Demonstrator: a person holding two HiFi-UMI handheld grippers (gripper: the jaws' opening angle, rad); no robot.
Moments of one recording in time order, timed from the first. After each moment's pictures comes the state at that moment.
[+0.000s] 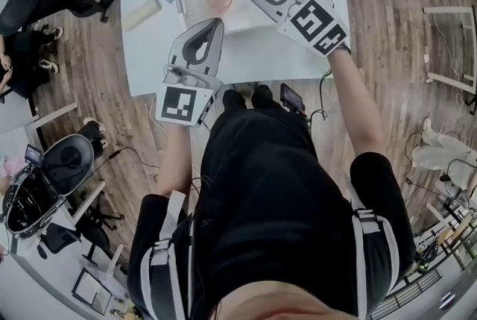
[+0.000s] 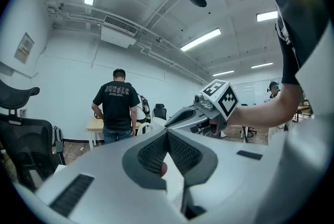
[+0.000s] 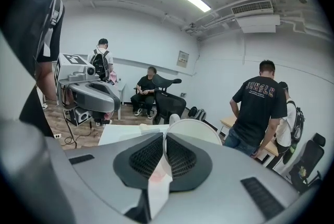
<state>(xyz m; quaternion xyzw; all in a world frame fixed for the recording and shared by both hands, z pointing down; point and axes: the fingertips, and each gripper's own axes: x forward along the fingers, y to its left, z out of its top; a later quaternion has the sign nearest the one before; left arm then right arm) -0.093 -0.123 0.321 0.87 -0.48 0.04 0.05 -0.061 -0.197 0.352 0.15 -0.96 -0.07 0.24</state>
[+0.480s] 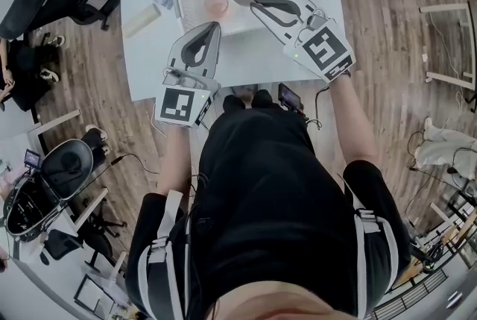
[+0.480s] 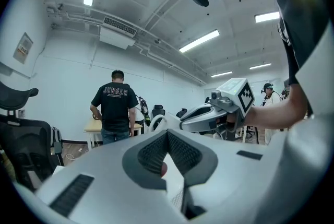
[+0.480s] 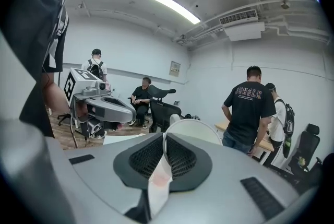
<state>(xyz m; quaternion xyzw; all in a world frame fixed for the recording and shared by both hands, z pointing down) -0.090 -0.116 0.317 0.88 -0.48 0.04 0.05 -0.034 -0.158 0.327 0.19 -0.96 -0.06 0.19</state>
